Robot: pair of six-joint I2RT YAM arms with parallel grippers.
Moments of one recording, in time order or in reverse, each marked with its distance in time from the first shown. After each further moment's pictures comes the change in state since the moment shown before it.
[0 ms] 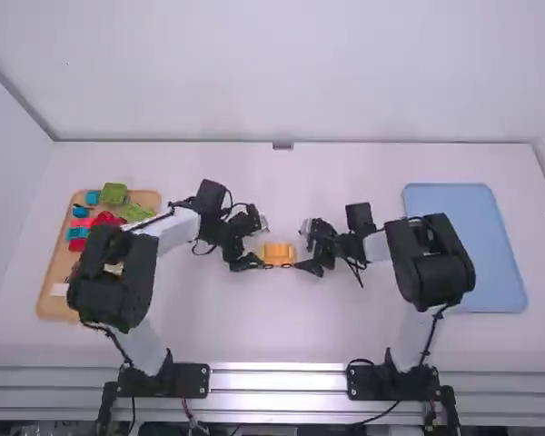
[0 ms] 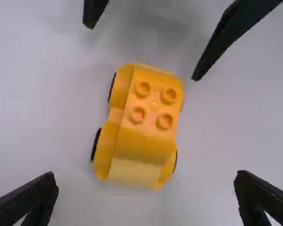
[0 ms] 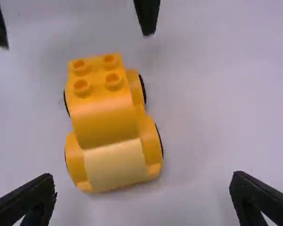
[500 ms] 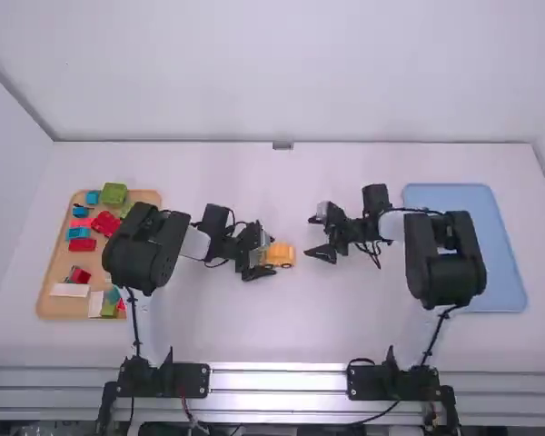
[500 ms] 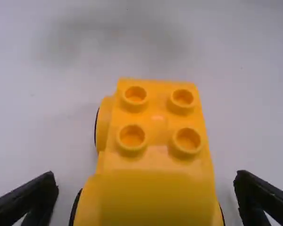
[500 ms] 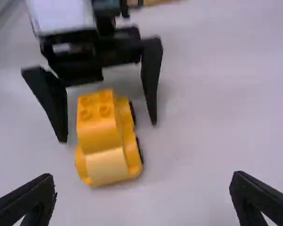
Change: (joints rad) left arm 0.001 0.321 -0.218 0.789 0.329 0.005; right arm -0.127 -0.016 0.187 -0.450 -0.119 -0.219
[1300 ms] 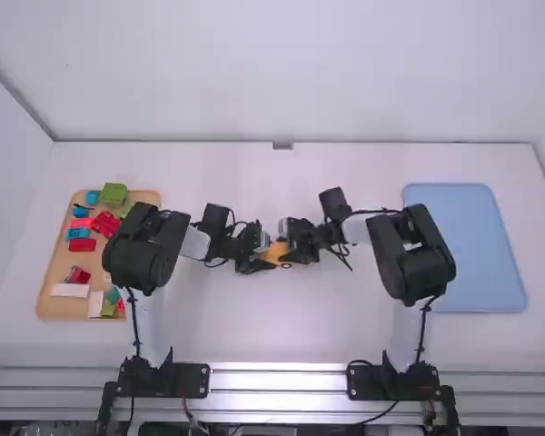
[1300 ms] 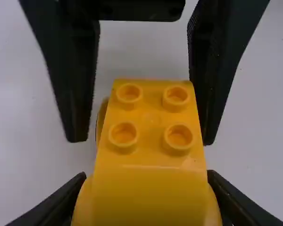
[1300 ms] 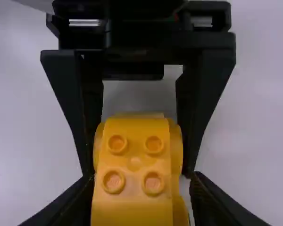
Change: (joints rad) left arm 0.000 0.002 -0.006 0.026 0.006 0.007; right arm 0.242 0.075 0.066 0.070 0.097 -0.024
